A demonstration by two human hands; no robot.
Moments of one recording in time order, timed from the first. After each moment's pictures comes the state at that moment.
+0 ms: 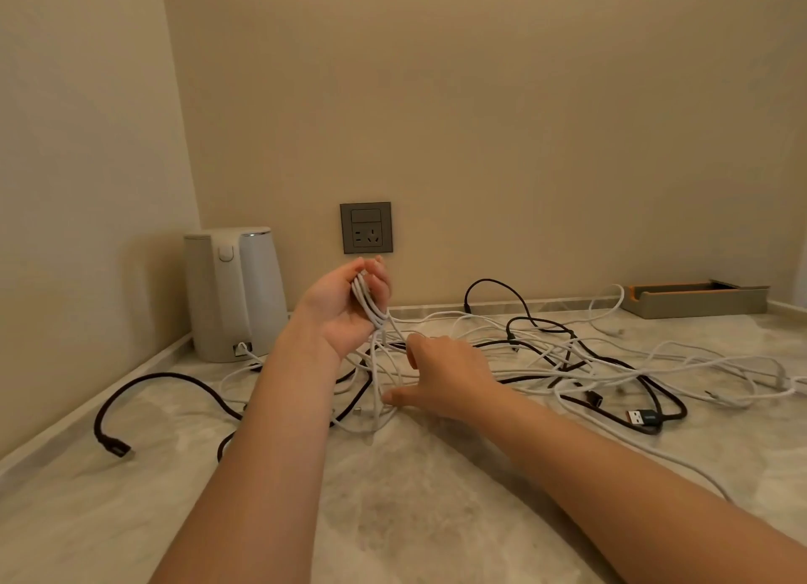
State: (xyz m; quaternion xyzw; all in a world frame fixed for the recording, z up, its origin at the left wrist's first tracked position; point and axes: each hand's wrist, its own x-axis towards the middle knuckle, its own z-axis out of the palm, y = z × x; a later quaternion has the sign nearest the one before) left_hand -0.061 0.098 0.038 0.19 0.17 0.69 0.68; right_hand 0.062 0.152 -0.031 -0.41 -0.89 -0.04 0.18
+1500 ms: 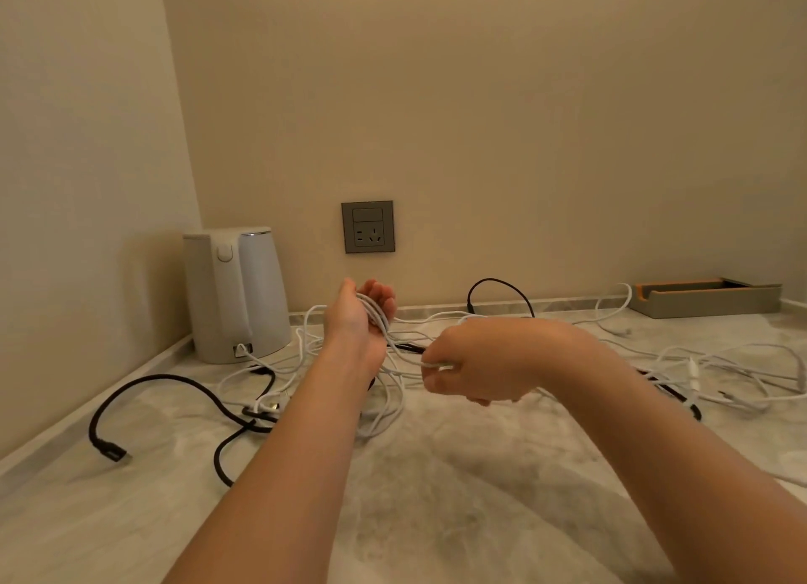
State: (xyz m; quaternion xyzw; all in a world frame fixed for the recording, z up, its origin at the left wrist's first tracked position) left_hand -0.044 0.127 0.014 0.15 0.28 0.82 0.49; right_hand 0.106 0.109 0.039 -0.32 -0.94 0.01 -0.04
